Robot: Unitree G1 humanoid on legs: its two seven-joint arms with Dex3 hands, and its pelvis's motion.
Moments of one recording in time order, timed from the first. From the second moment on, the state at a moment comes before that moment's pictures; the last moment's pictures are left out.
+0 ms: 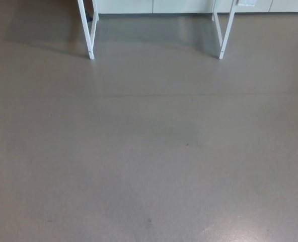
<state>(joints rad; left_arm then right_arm) -0.06 0.62 0.27 1.10 -0.02 0.16 -0.10 0.06 -0.69 -0.25 0.80 0.01 0.15 0.33</state>
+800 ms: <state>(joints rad) -0.07 0.64 0.27 1.11 -0.06 0.23 -0.13 0.09 -0.75 -0.18 0.73 0.01 0.23 0.43</state>
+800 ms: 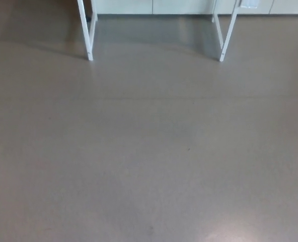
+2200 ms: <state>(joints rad) -0.05 0.64 0.26 1.10 -0.06 0.23 -0.13 0.10 -0.72 -0.24 0.70 0.02 0.26 0.39</state>
